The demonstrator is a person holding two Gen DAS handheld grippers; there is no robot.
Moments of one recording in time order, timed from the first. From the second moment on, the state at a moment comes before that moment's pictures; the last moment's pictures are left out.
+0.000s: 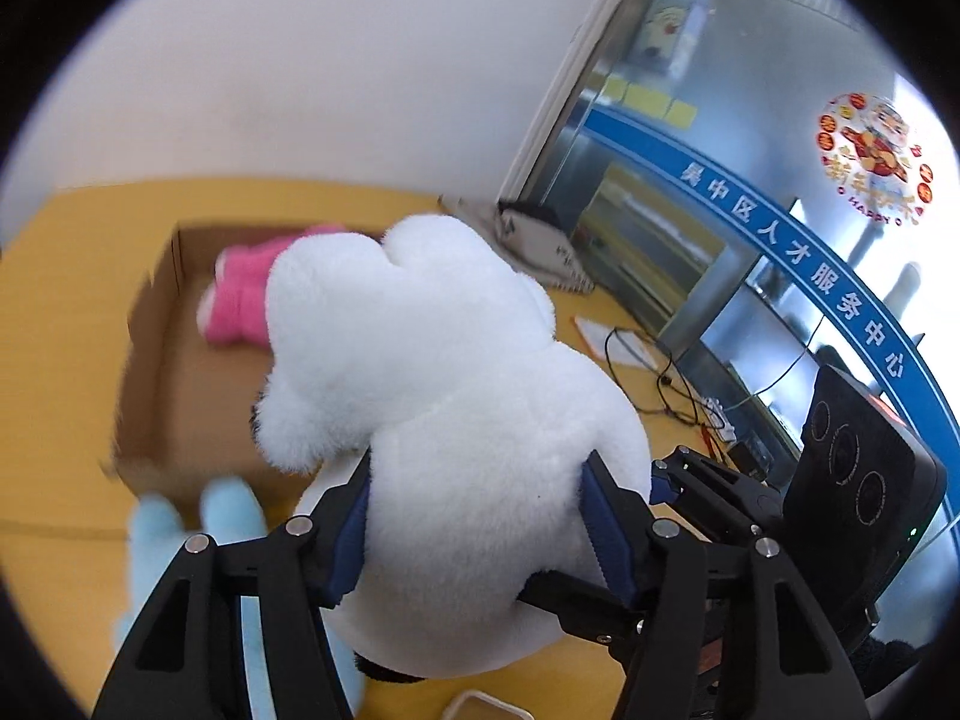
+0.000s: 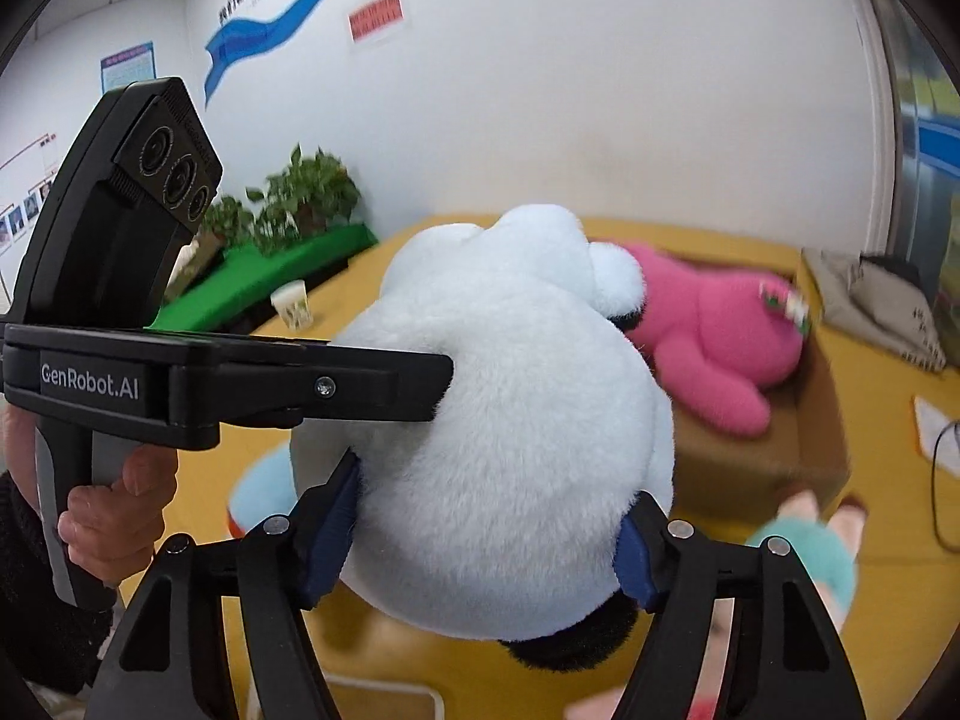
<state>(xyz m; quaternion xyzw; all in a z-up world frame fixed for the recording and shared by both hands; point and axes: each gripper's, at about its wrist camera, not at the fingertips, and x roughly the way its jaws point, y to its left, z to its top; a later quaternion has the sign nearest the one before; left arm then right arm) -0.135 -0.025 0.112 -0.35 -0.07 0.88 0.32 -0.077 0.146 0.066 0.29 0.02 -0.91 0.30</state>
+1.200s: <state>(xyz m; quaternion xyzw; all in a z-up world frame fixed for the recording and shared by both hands) -0.322 -0.089 0.080 -0.40 -0.04 0.87 0.28 -0.257 0.060 0.057 0.28 -0.07 -0.92 0.26</state>
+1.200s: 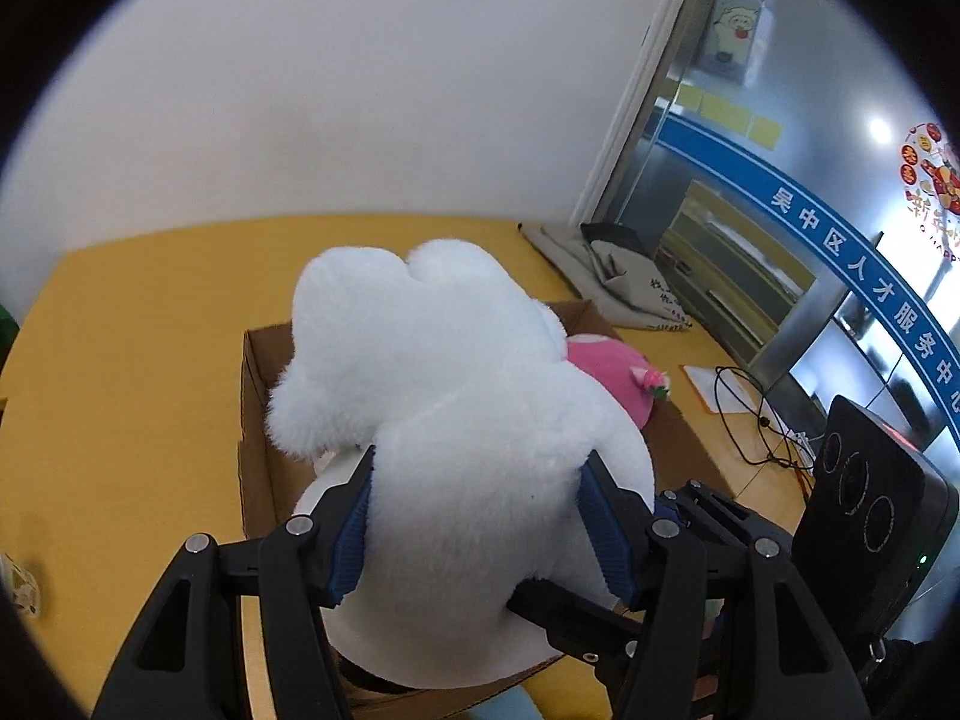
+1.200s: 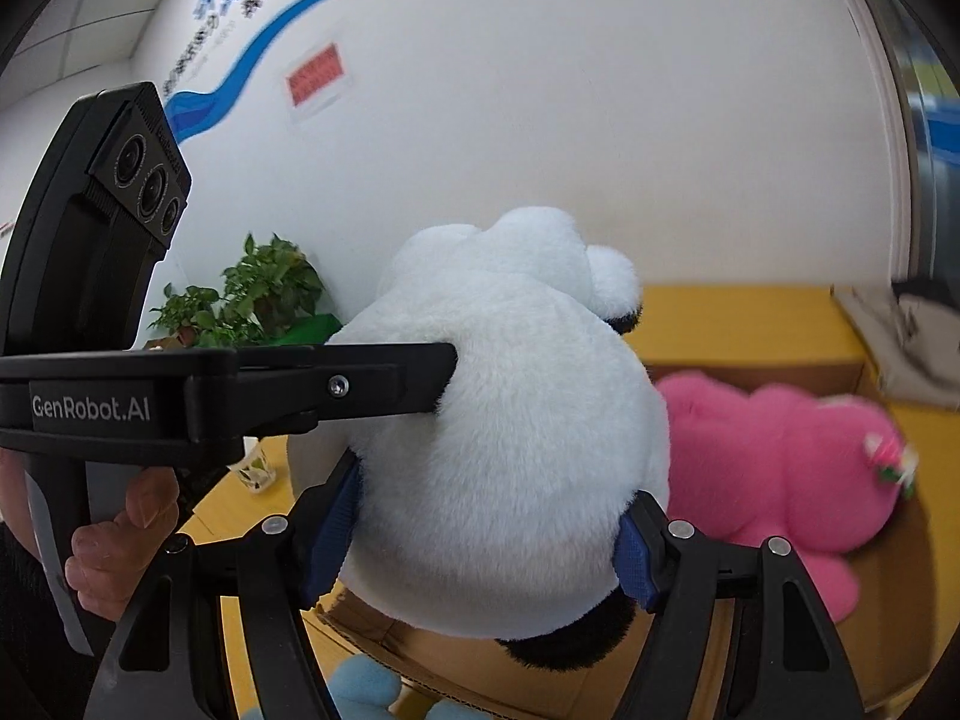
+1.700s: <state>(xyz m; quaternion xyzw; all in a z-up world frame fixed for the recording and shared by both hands) -0.352 -0.116 -0.015 -0.48 -0.11 0.84 0.23 -0.296 0.046 -0.042 0.41 -0.13 -0.87 0.23</state>
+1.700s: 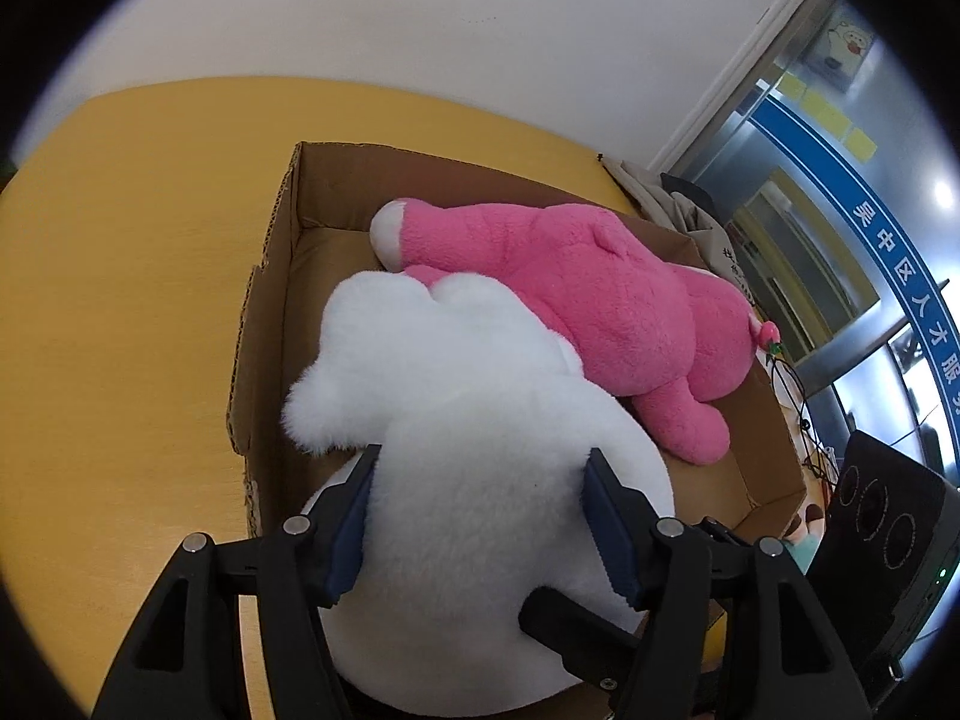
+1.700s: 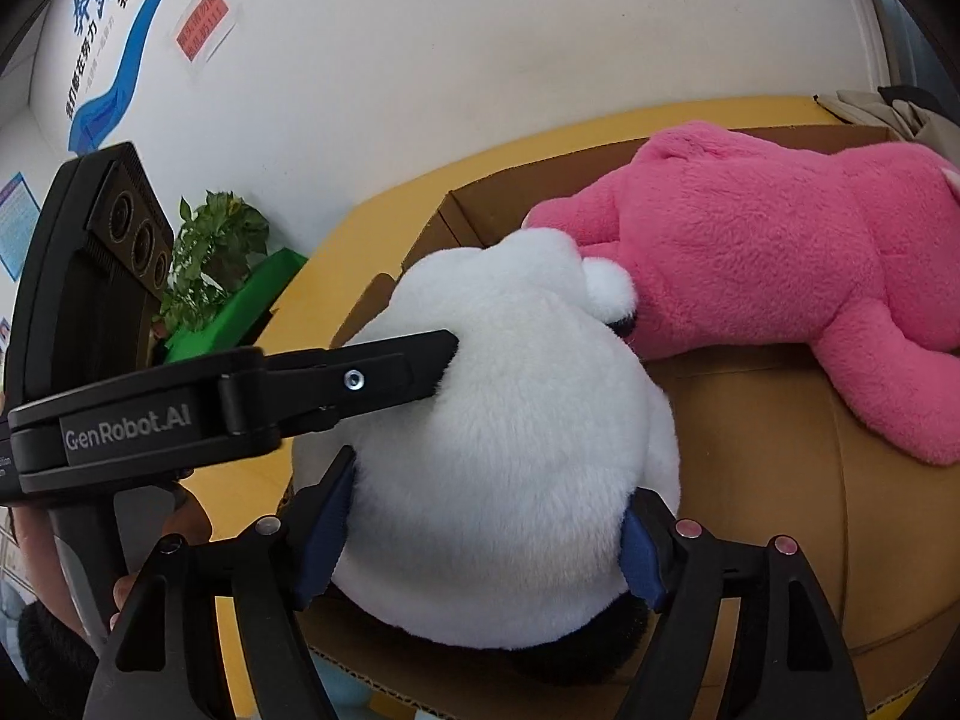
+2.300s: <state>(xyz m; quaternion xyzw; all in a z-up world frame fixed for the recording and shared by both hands) -0.178 -0.100 0.125 -0.33 -0.03 0.94 0.06 -0.202 0.133 0.060 0.35 -0.07 -0.92 0.17</state>
